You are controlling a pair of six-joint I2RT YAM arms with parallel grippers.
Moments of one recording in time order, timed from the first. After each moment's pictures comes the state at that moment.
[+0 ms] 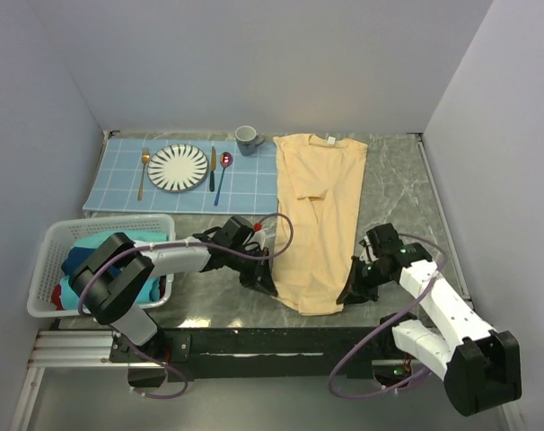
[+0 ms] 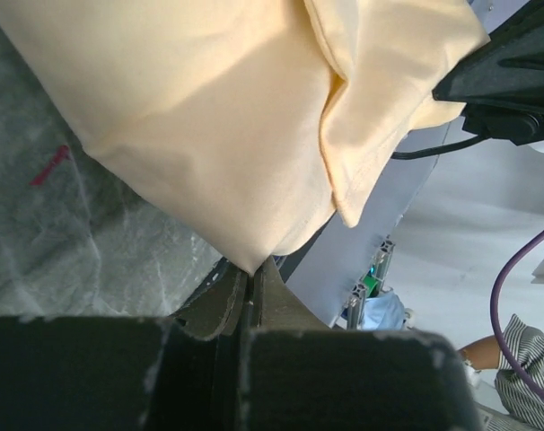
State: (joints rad) left arm -0.77 1.58 0.73 -0.08 0.74 -0.76; right arm 0.24 0.95 0.57 -0.99 -0.48 0.57
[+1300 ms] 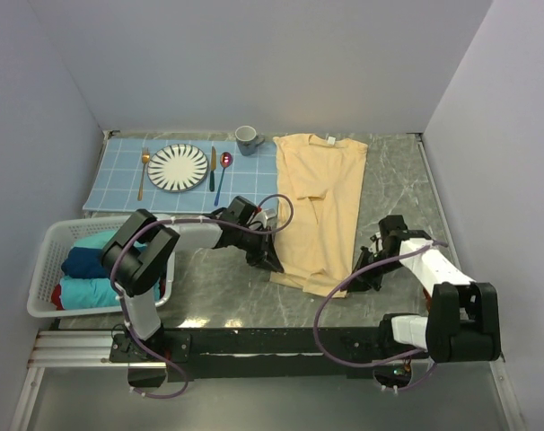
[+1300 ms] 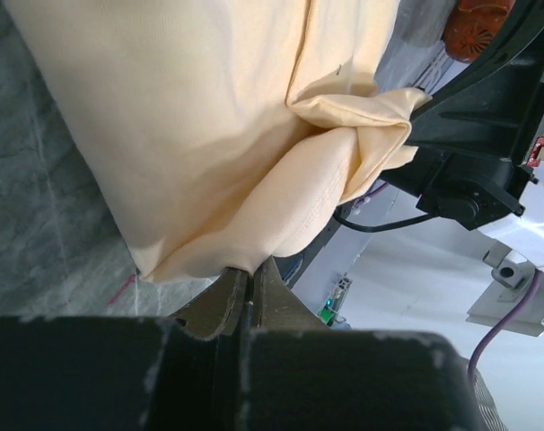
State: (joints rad) left arm -0.66 1.81 0.94 -0.08 0.79 -0.80; right arm 0.01 1.23 0.59 -0.87 -0.53 0.52
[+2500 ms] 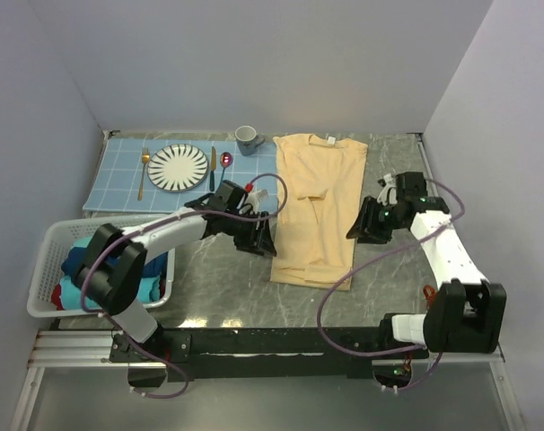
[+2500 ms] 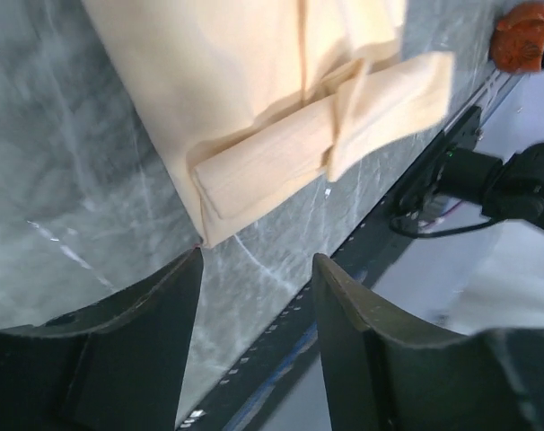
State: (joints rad) left arm -0.62 1.65 1.01 -0.31 0.60 -0.55; right arm -0.05 1.30 0.96 -0.84 -0.50 0.28
